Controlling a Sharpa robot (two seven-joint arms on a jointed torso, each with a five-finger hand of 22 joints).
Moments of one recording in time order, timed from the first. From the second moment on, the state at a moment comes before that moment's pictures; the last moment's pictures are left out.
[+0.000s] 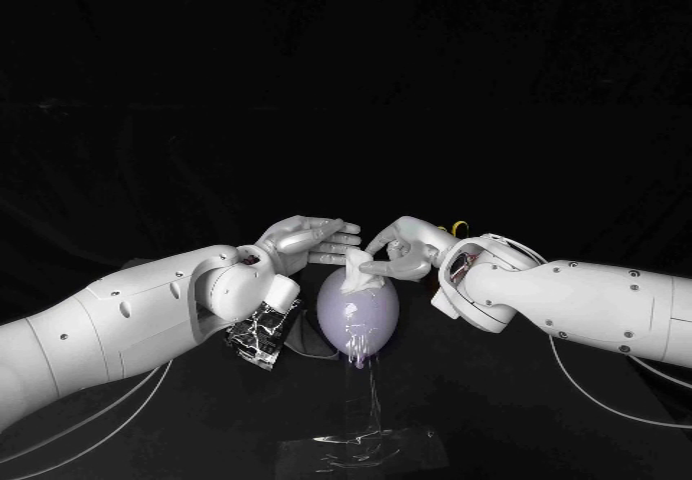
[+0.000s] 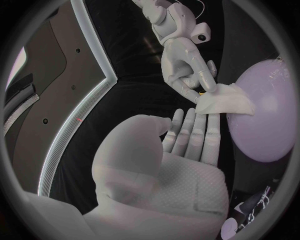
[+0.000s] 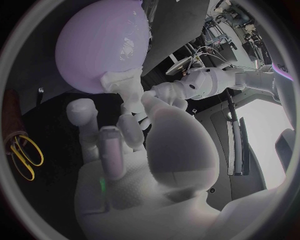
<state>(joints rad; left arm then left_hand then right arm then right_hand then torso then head) 1.22 -0.58 -0.05 1.27 -0.04 0.02 0.19 1.36 0.03 0.68 0.28 0.05 0.74 0.19 0.25 0.22 0.88 0.22 0.07 0.06 0.90 0.19 0.08 0.17 0.17 0.84 0.29 0.14 0.07 1.30 -0.79 -0.18 1.57 -1.05 -0.45 -0.10 1.27 -0.14 0.31 0.19 0.06 0.98 0.15 0.17 0.27 1.34 0.07 1.20 1.31 1.47 0.01 1.54 1.31 0.11 1.28 0.11 0.83 1.29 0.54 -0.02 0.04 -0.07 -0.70</state>
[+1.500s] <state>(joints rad) 1.22 -0.59 -0.07 1.27 -0.44 -0.15 0.26 1.48 -0.19 0.19 0.21 0.05 0.69 0.19 0.29 0.24 0.89 0.23 0.09 0.07 0.72 0.21 0.07 0.14 0.11 0.57 0.29 0.06 0.06 1.31 -0.84 -0.17 1.64 -0.87 -0.55 -0.04 1.38 -0.06 0.49 0.08 0.05 1.07 0.07 0.37 0.33 1.42 0.03 1.32 1.31 1.47 -0.05 1.57 1.31 0.10 1.38 0.04 1.00 1.31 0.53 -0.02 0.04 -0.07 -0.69</state>
